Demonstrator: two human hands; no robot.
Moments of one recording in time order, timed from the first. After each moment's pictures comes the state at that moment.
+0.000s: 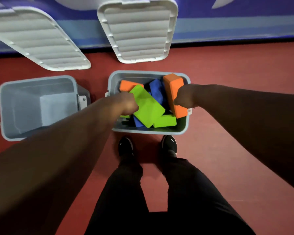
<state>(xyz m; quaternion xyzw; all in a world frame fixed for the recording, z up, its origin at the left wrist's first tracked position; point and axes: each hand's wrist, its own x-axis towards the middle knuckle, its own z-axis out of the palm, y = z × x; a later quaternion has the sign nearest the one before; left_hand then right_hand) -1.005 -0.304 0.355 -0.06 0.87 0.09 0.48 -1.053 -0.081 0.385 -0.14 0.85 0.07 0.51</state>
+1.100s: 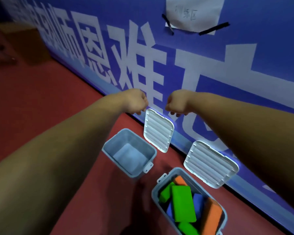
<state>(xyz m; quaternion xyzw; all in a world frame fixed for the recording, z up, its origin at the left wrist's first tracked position) -0.816 -0.510 0.890 -0.36 0.88 0.30 0.03 -0.972 -0.383 0.900 -0.50 0.84 0.01 0.22</state>
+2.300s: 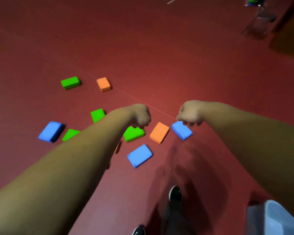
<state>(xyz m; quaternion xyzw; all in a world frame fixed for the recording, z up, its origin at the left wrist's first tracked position) 0.155 -0.548 0.739 -0.81 0.45 0.37 -0.06 -0.014 -0.691 0.780 -0.85 0.40 0.26 0.21</state>
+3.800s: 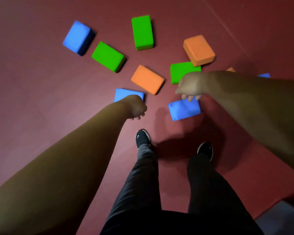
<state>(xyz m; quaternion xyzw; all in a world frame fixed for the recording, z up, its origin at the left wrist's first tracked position) 0.408 -0.427 0.394 -0.80 0.10 0.59 -0.08 0.355 -0.659 0.402 -0.78 0.24 0.51 0.27</state>
